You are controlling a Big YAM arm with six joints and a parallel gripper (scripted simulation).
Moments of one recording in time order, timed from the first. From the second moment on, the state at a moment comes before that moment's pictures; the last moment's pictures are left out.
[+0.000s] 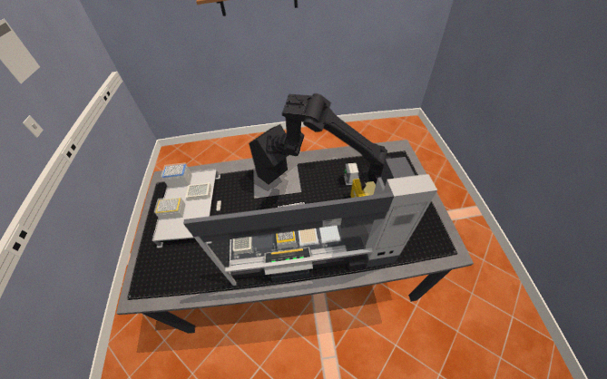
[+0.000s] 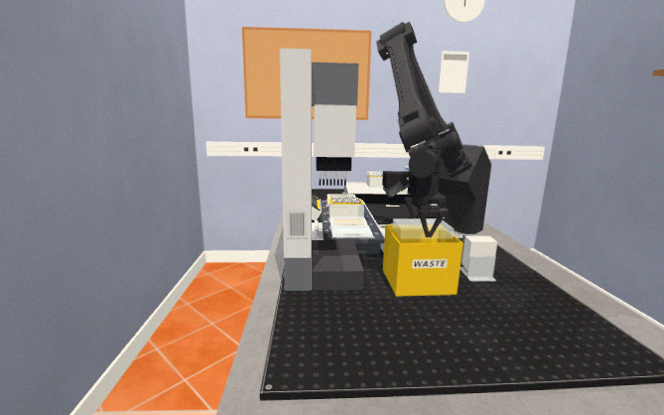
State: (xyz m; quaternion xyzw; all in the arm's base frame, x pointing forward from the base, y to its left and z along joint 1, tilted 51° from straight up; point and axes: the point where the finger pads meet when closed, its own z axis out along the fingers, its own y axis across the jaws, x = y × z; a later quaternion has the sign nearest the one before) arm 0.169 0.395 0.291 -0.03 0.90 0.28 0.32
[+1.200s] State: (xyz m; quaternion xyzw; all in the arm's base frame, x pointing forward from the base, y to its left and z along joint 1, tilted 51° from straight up) arm 0.173 0.399 0.286 -0.03 0.90 0.28 0.32
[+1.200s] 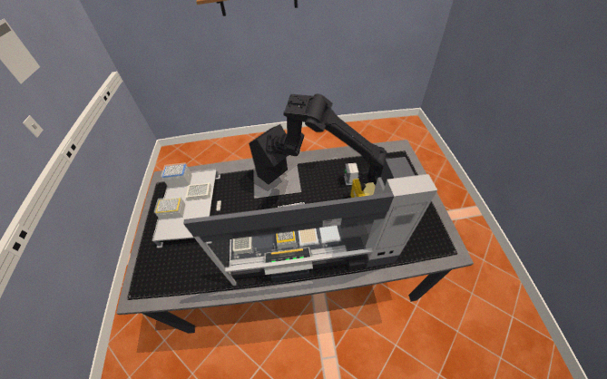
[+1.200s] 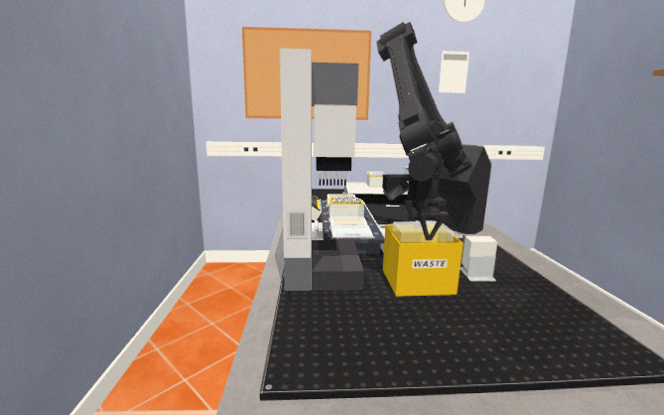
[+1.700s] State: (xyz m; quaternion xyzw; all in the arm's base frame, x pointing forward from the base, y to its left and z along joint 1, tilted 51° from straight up) arm 0.174 0.400 0.285 -0.03 0.90 0.28 0.32
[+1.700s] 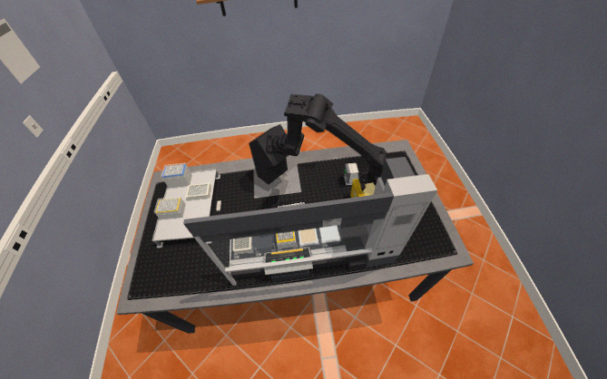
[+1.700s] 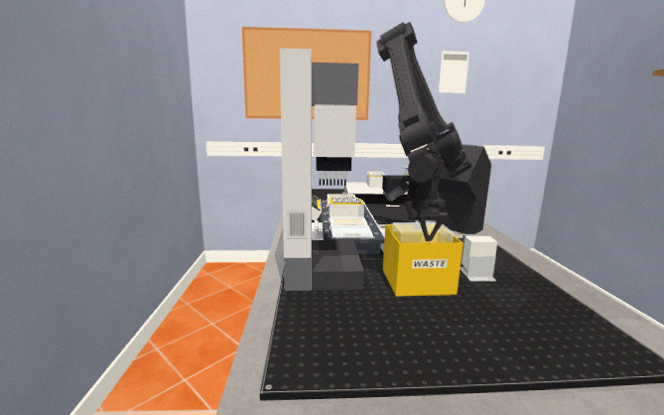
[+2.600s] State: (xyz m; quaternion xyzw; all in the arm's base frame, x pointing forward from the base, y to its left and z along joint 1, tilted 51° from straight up) arm 0.174 0.400 0.285 -0.03 0.90 0.28 0.32
